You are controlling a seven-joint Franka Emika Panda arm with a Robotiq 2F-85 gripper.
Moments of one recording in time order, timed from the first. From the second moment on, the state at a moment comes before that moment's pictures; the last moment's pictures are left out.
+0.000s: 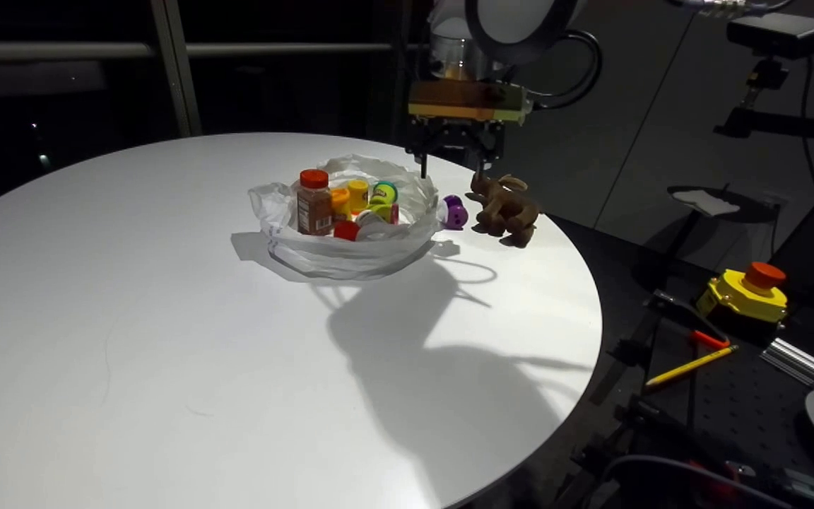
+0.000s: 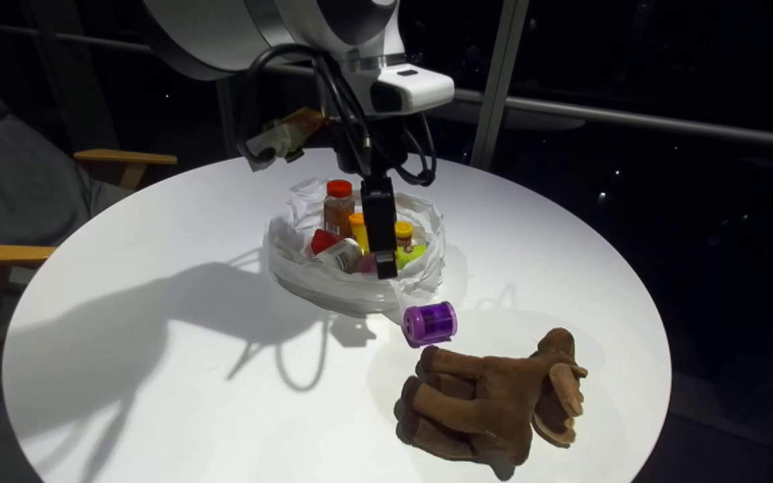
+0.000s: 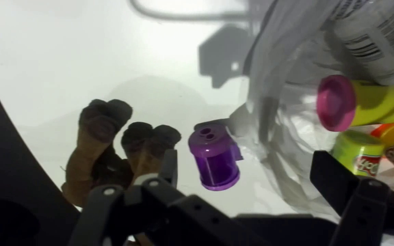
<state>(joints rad) 0.21 0.37 -0.25 -2.16 -0.26 2.54 1.22</state>
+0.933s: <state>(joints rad) 0.09 0.37 -0.29 -2.29 -0.31 2.64 1.24</state>
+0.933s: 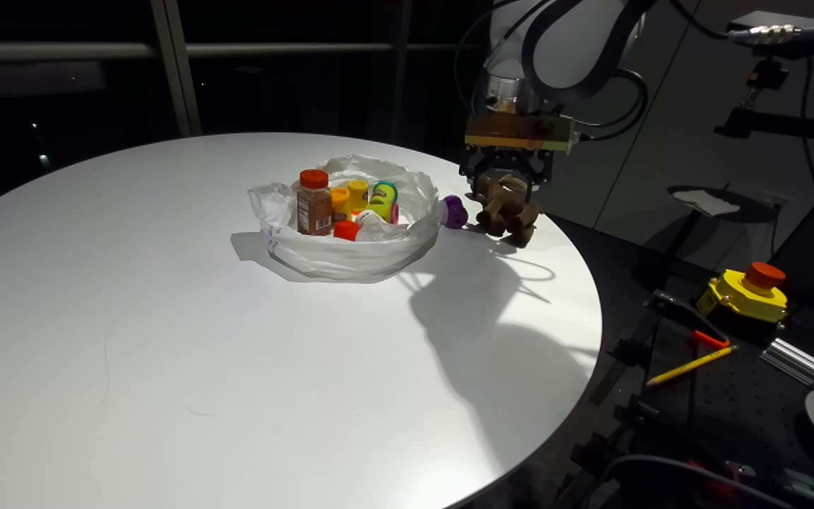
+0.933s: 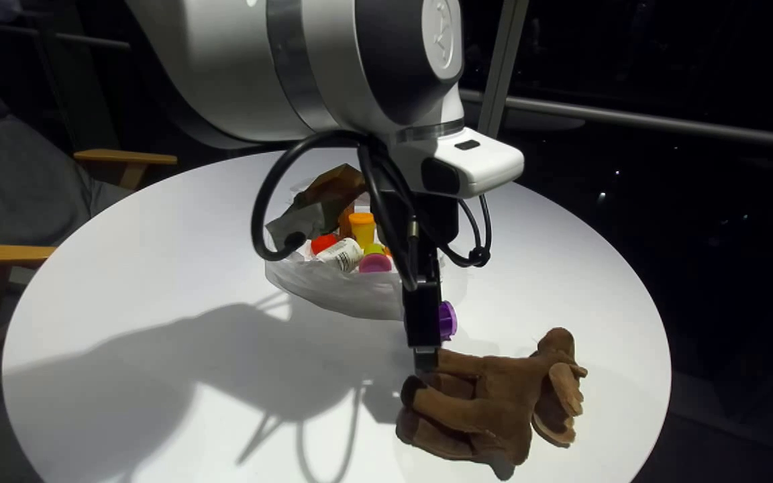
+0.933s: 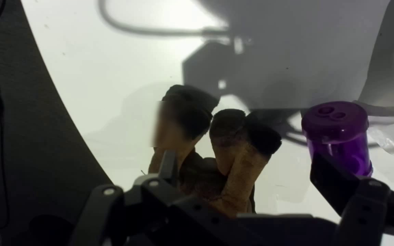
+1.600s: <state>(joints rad) 0.09 0.46 -0.27 -2.18 -0.27 2.66 1.23</state>
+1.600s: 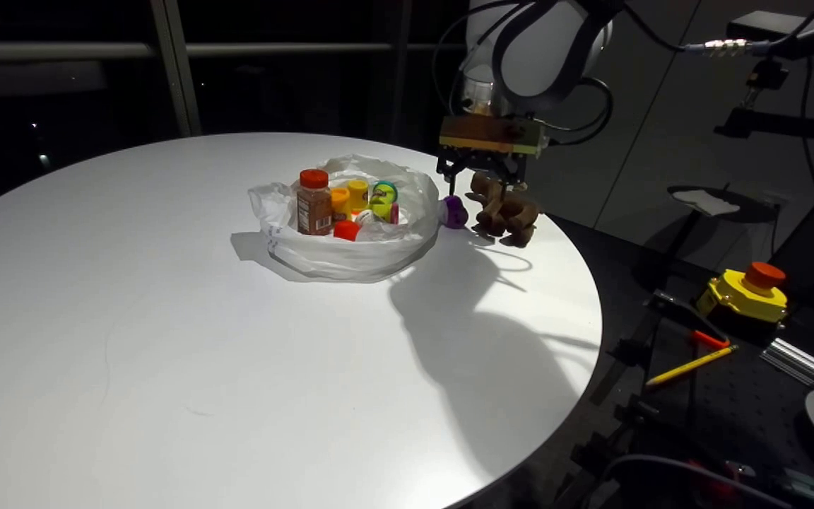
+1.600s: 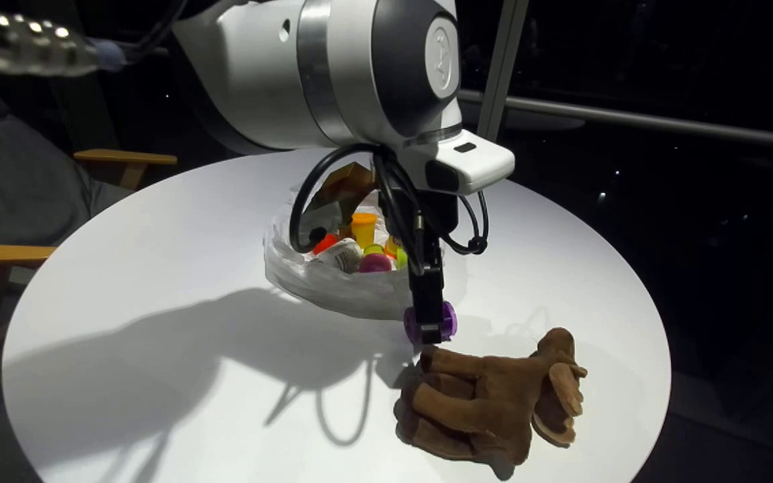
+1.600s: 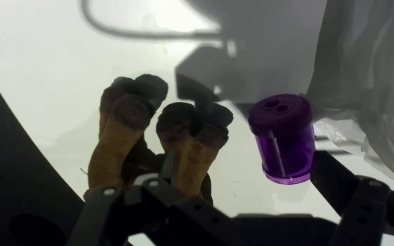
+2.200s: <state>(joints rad) 0.09 0.59 -0.25 -2.07 -0.17 2.66 1.19</state>
